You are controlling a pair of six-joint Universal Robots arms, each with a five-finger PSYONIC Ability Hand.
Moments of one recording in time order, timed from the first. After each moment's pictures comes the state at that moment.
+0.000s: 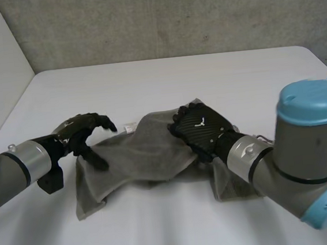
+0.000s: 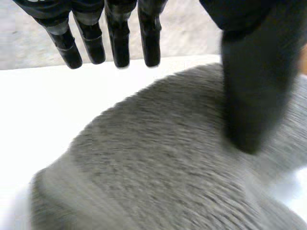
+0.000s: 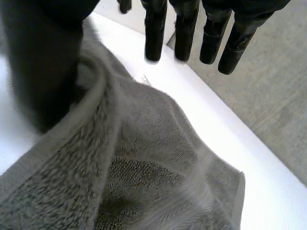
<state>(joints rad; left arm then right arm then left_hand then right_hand) 4.58 -1.91 -1.61 3.05 -1.05 3.14 2.13 -1.15 1.55 -0.11 1.26 2.68 0.38 0.38 0.23 0.23 0.20 0.41 0.43 0.22 0.25 0.17</state>
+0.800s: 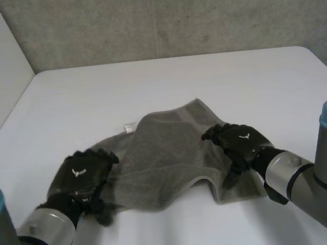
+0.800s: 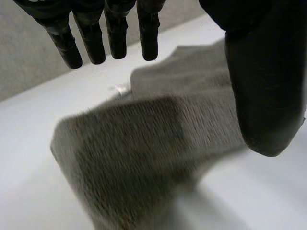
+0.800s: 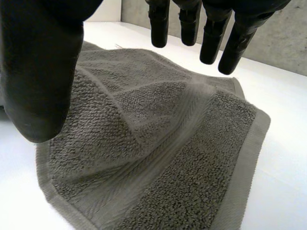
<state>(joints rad) 4.17 -1.59 -1.99 3.17 -1.65 3.24 1.96 -1.28 1.80 -0.08 1.28 3.04 0.27 0.26 0.23 0.23 0.07 0.25 0.25 0.22 0.25 0.06</state>
